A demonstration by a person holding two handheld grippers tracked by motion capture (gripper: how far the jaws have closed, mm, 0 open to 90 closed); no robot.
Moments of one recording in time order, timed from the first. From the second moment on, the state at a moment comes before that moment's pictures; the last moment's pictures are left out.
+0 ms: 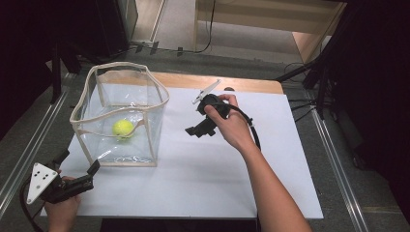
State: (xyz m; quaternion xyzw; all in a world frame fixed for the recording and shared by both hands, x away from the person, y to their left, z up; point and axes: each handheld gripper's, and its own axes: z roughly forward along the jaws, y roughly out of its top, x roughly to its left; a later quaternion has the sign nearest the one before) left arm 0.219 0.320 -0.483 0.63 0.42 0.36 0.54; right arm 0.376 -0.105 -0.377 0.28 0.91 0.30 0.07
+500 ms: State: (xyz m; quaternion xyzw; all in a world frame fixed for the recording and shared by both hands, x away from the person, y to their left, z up) left arm 0.218 0.319 -0.483 0.63 0.42 0.37 0.54; right arm 0.356 -0.133 -0.403 0.30 0.90 0.31 0.07
